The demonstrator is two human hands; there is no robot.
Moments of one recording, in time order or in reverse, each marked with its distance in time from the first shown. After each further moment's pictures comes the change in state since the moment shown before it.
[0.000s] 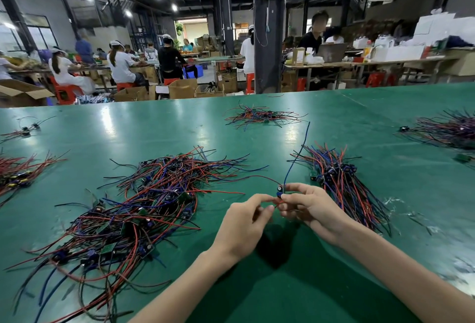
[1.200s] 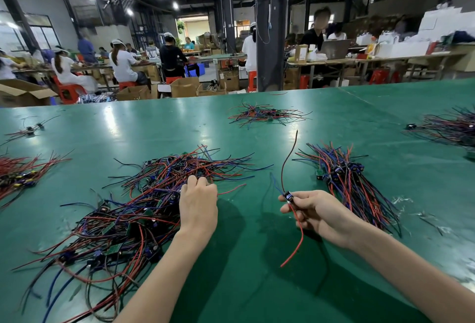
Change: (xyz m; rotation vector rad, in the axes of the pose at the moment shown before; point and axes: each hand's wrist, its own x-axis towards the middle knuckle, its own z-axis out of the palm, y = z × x) left_hand 0.024 -0.053 -0.056 0.957 0.115 -0.174; right_hand 0.003 0.001 0.002 -0.113 -0.009 0.170
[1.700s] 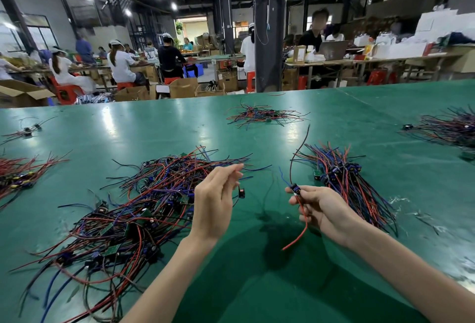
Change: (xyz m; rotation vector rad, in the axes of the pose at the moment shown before) left_hand -0.011 0.030 -0.025 -0.961 0.492 0.210; right_hand -0.003 -0.003 -0.004 0.054 0.116 -0.074
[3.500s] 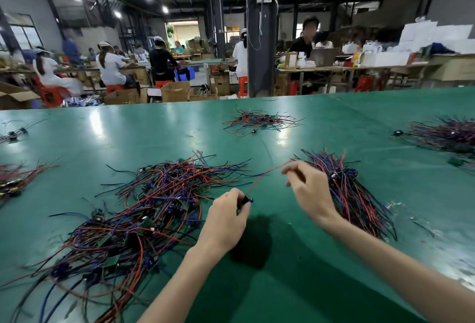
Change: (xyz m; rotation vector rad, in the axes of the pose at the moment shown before) left_hand -0.010 -0.011 0.007 0.217 -0.465 -0.362; right_hand 0.025 -0.010 0.027 -0.637 0.331 -0.753
